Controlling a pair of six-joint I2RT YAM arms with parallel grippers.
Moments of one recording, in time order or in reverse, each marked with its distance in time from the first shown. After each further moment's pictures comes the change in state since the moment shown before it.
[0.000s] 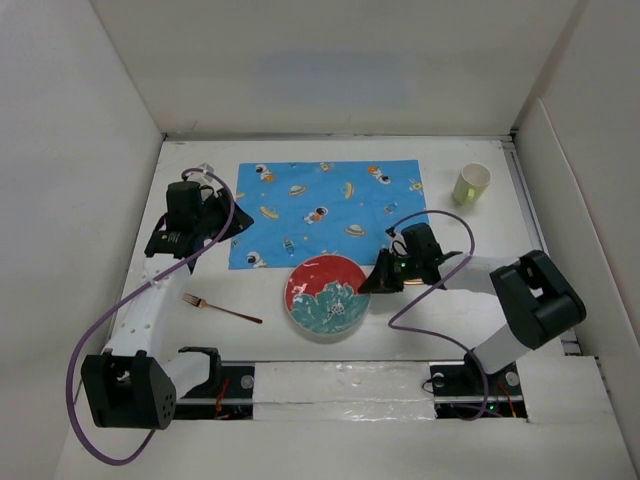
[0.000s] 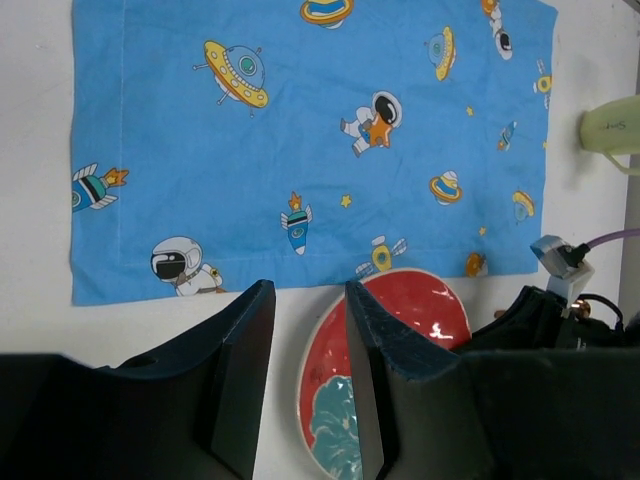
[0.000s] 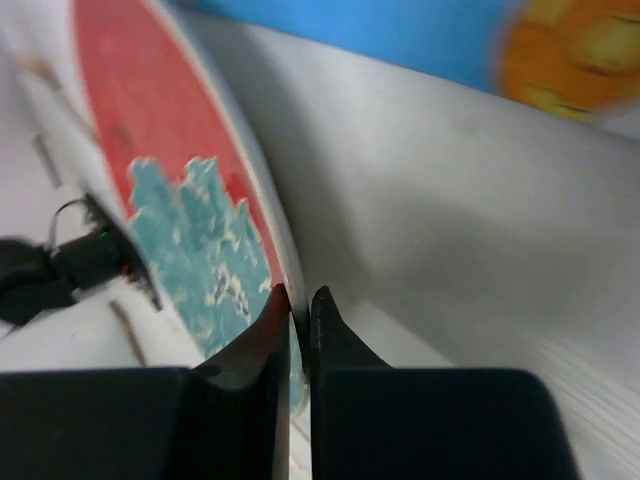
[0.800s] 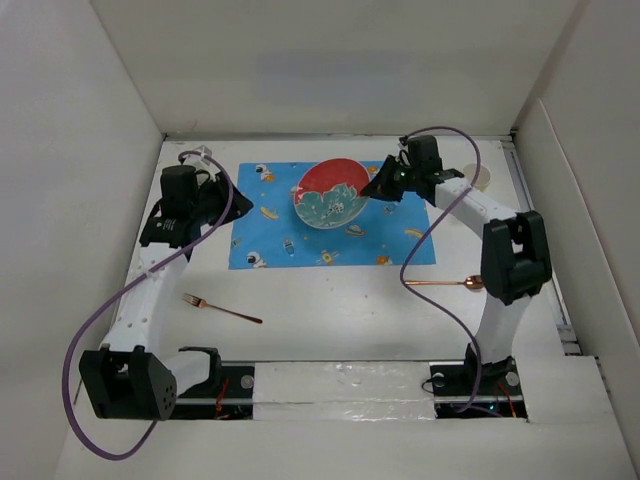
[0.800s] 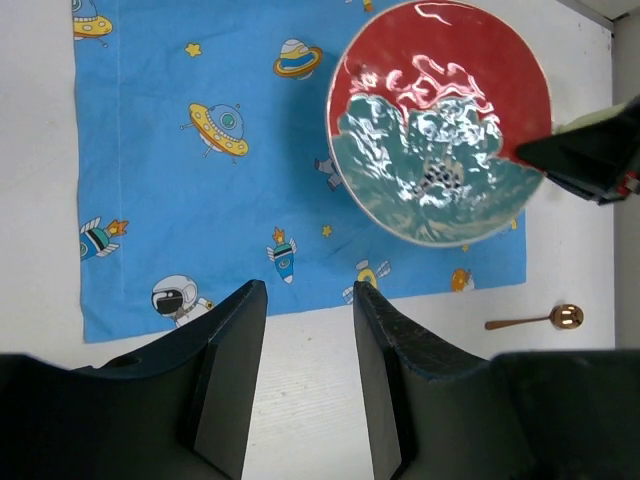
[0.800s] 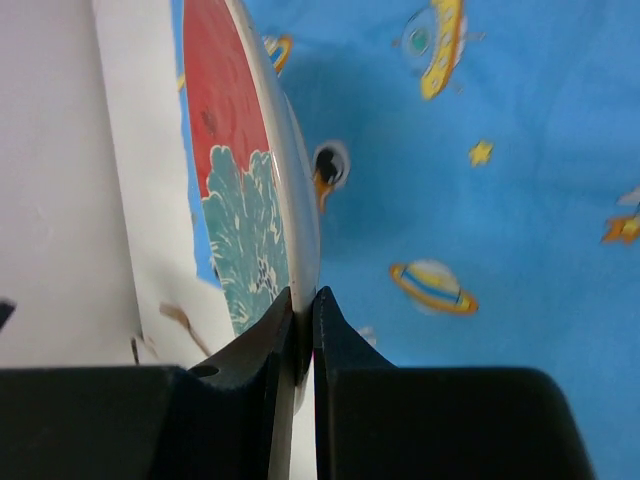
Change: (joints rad) left arm 0.000 0.045 0.135 -0.040 0.009 0.045; right arm -0.155 0.267 0.785 -0.243 0.065 0.049
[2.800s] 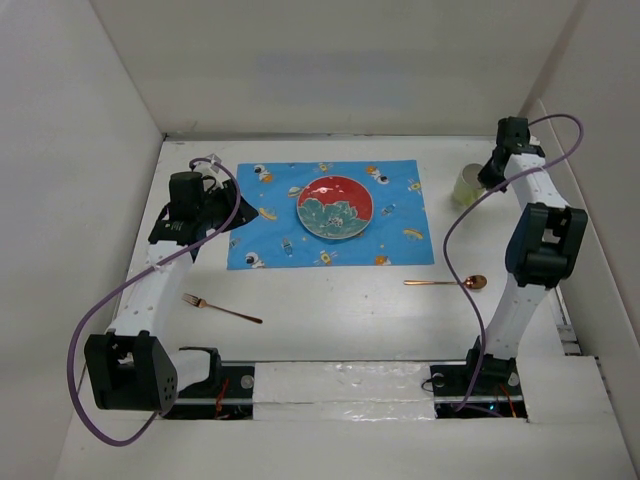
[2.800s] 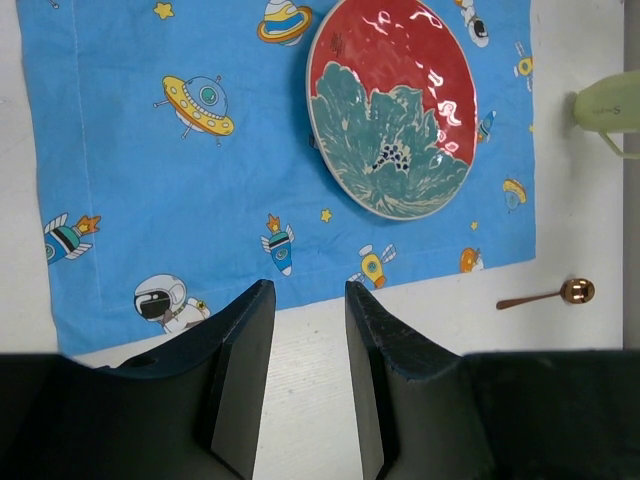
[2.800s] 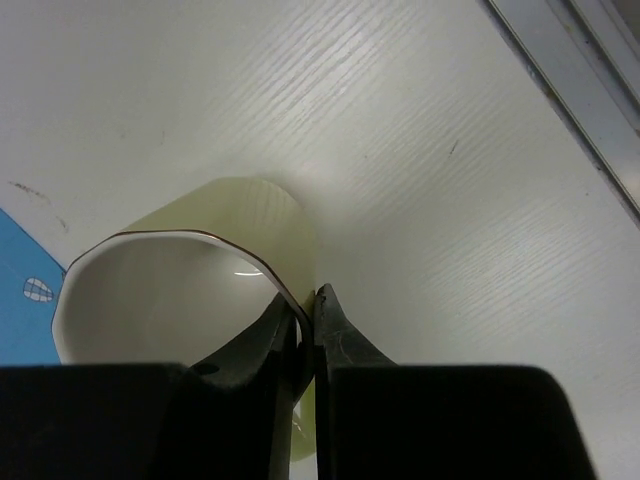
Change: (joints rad) left arm 0.000 0.045 -0.082 0.087 0.063 0.024; right arm -0.469 0.185 0.339 -0.455 0.715 -0.200
